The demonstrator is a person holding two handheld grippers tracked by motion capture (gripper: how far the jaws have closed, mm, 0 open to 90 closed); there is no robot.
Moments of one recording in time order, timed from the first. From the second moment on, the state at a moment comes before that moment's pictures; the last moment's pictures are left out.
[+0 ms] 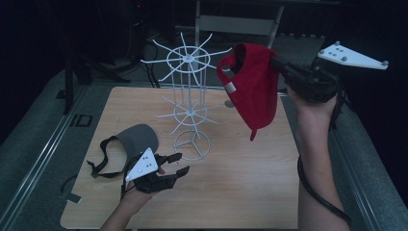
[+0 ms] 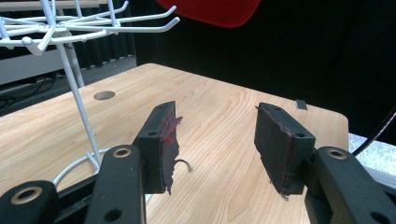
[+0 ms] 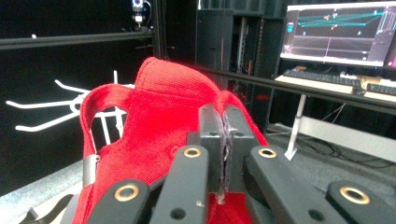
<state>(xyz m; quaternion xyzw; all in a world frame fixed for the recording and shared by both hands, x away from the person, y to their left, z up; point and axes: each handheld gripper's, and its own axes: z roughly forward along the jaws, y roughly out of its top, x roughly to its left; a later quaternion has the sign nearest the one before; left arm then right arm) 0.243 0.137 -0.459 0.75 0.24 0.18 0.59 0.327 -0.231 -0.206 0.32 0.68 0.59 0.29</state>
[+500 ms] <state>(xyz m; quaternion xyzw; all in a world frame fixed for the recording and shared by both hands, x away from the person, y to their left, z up) 0.242 0.144 -0.462 0.74 0.25 0.18 0.60 0.337 -0.225 -0.241 0.32 0.71 0.57 0.27</state>
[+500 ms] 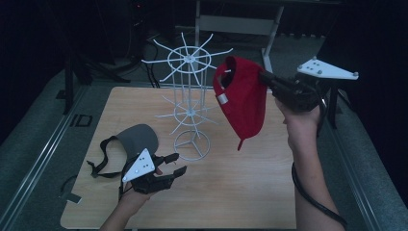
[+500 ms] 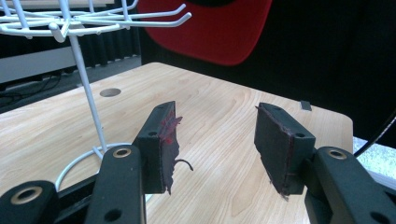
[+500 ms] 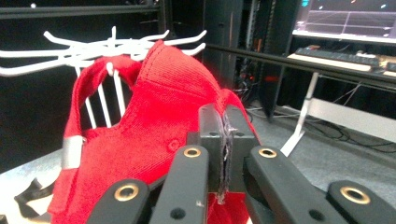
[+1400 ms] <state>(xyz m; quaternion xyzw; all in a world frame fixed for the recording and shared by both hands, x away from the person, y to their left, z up) 0.240 0.149 -0.466 0.74 0.26 0.17 0.59 0.315 -0.240 -0.282 0.29 0.72 0.57 0.25</state>
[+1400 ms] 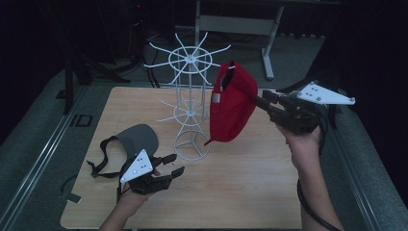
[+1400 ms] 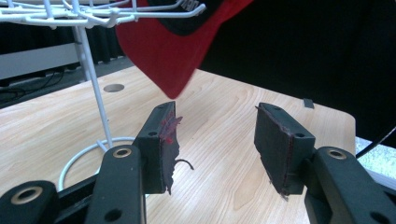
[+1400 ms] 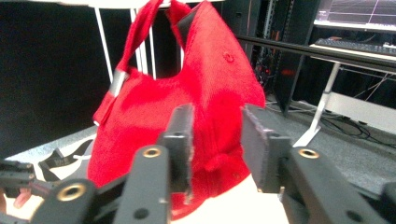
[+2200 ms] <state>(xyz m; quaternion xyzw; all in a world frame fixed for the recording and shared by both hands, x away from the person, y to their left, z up) 0.236 0.163 -0.475 0.74 0.28 0.18 0.58 0.305 -0.296 -0.369 0.36 0.74 0.52 0.24</state>
